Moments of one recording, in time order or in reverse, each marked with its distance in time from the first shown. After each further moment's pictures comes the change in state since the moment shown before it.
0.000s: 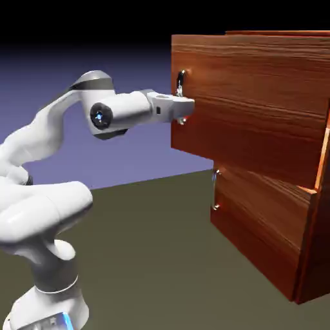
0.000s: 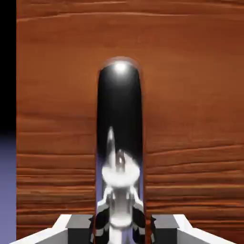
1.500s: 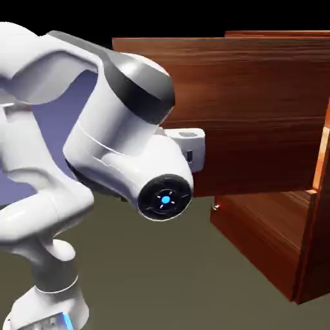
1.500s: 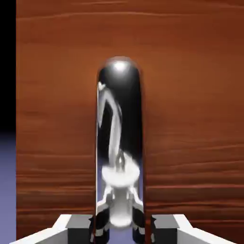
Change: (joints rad) arm -0.075 1.380 -0.982 0.630 -1.319 -1.195 -0.946
